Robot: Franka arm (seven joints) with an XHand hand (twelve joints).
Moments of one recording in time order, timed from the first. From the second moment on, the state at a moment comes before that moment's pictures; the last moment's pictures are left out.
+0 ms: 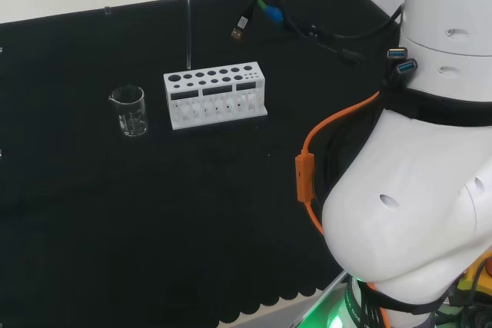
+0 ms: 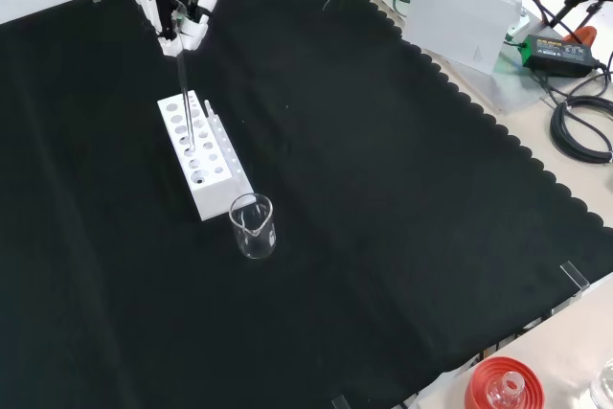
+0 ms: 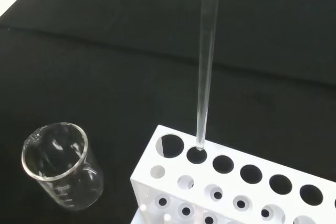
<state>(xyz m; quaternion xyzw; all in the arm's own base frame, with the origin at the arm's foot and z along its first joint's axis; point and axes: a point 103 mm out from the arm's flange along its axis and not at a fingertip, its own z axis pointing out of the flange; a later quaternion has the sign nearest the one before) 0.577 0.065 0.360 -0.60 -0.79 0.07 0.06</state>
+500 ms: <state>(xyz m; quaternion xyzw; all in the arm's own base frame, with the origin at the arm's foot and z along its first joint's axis) 0.584 0.070 0.350 -0.60 -0.80 0.07 0.07</state>
